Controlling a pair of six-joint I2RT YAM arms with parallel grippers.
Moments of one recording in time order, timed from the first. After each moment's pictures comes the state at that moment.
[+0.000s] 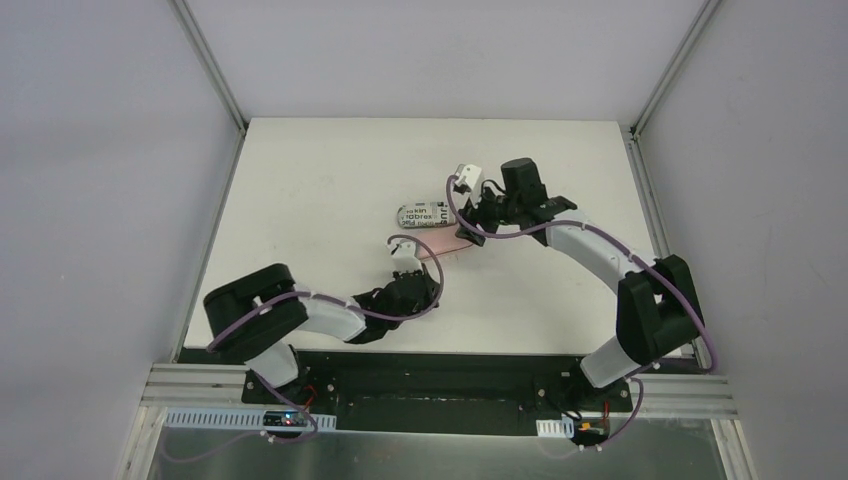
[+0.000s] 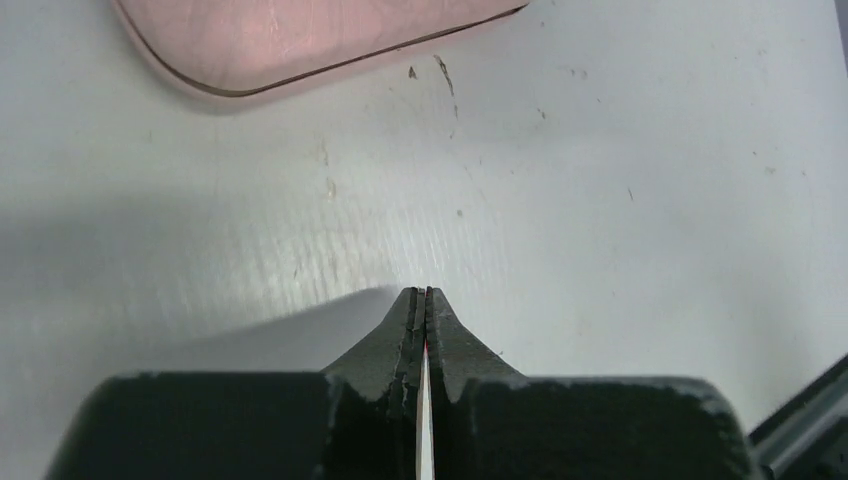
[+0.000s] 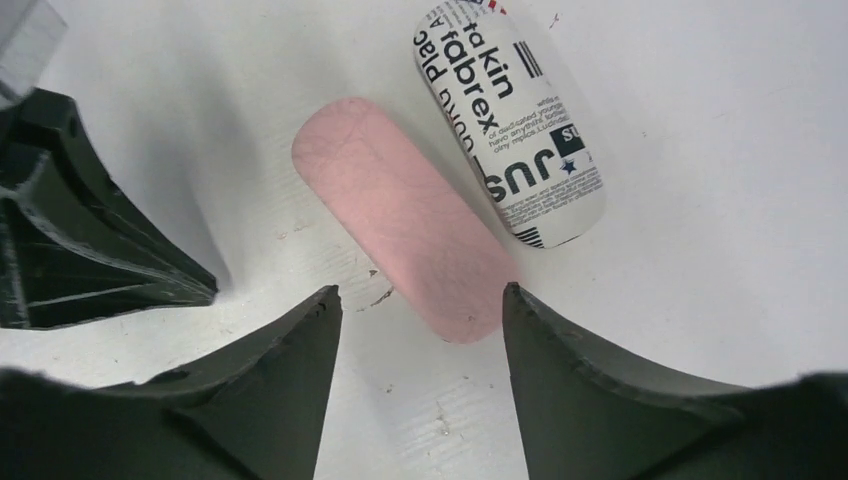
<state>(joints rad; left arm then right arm) -1.06 1.64 0.50 0.64 -0.44 -0.85 0.49 1.57 1.09 -0.26 -0.54 -0.48</state>
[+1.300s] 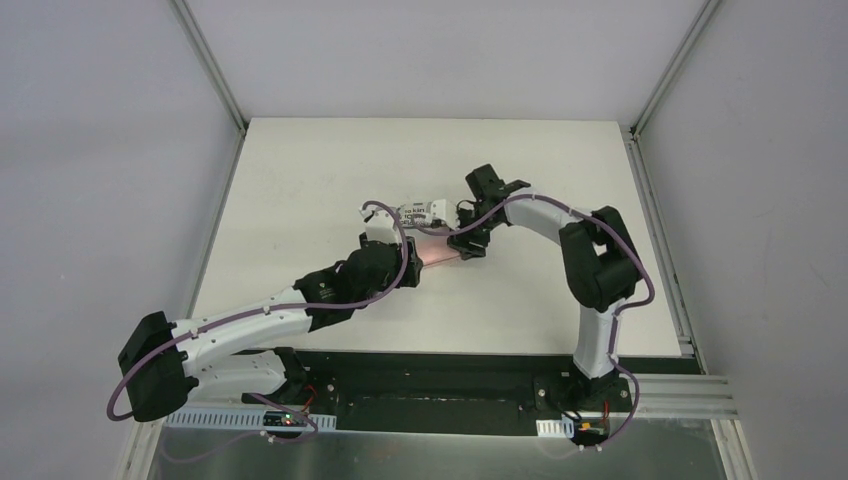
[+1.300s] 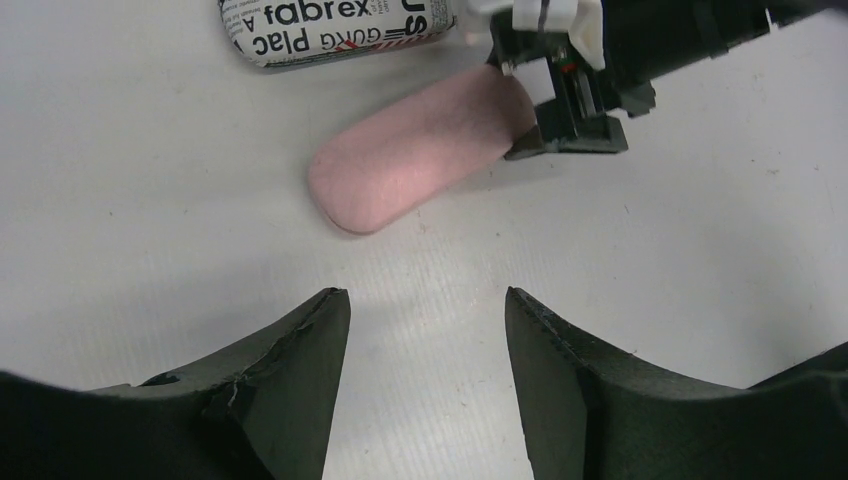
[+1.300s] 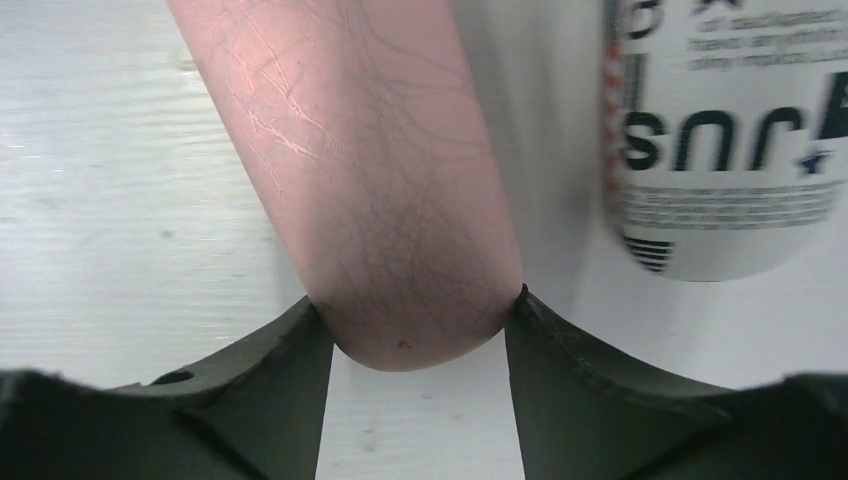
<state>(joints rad) -0.99 1.07 0.67 -0.13 -0.44 -0.61 0.52 1.98 1.38 -0.63 -0.44 -1.04</state>
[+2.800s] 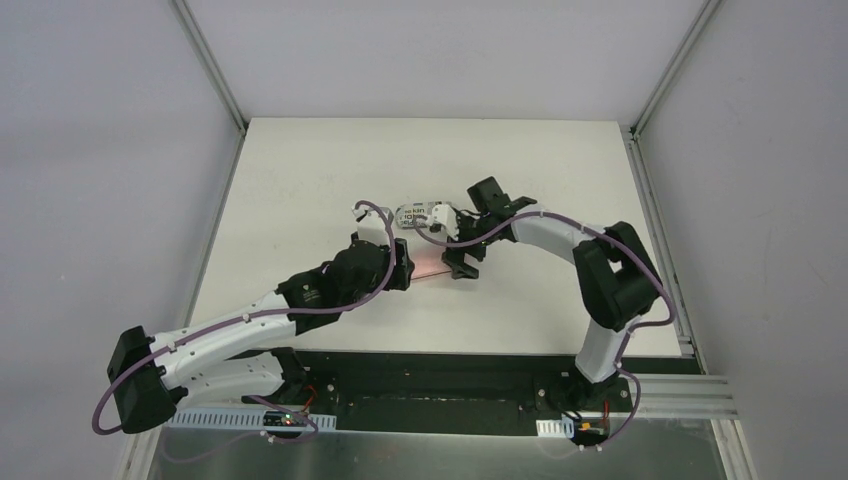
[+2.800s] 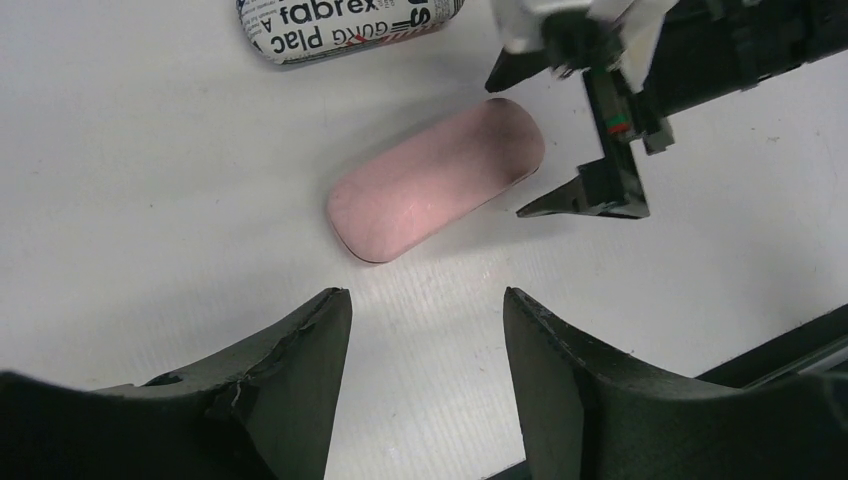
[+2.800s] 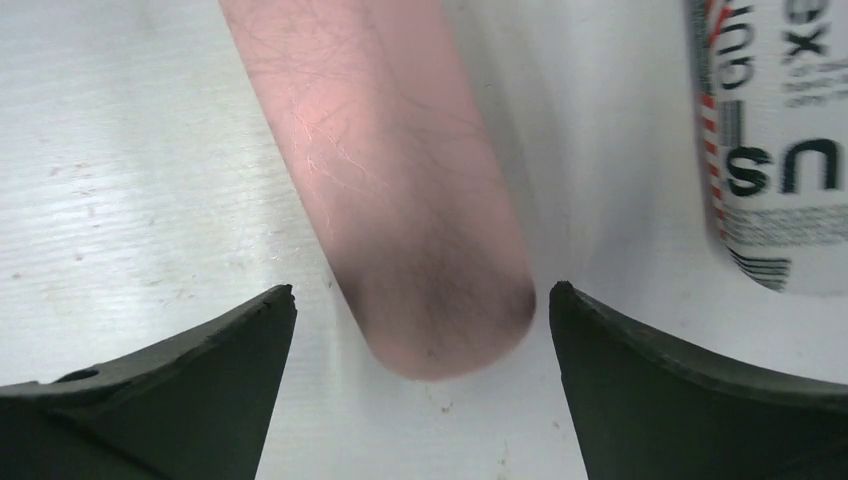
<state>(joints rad) -0.98 0.98 0.70 -0.25 -0.41 -0.55 0.59 1.83 1.17 -0.47 -0.52 -0.79</state>
